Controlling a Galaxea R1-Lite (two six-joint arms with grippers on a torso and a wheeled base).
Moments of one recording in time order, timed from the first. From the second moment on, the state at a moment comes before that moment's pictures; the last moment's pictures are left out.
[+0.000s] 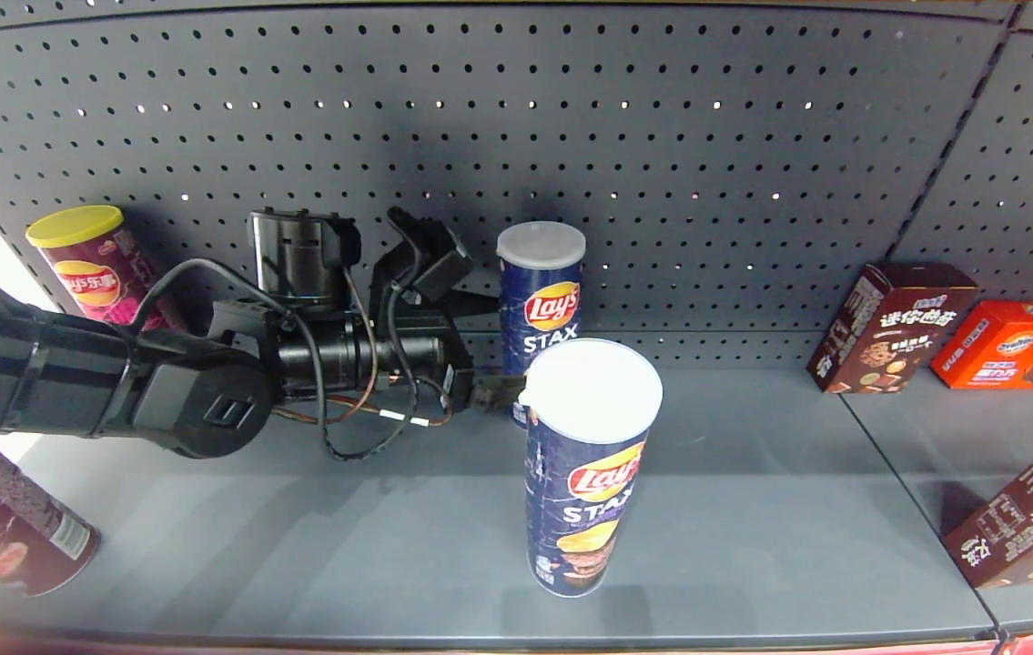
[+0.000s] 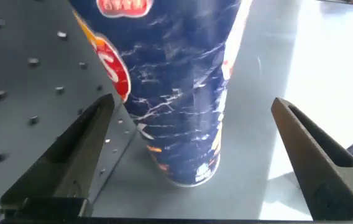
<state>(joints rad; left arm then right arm) -0.39 1.90 -1.15 -0.51 -0.65 0.39 0.00 0.00 0.00 0.00 0.01 0.00</state>
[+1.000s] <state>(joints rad) -0.38 1.87 -1.05 -0.59 -0.45 0.39 0.00 0.00 0.00 0.00 0.01 0.00</state>
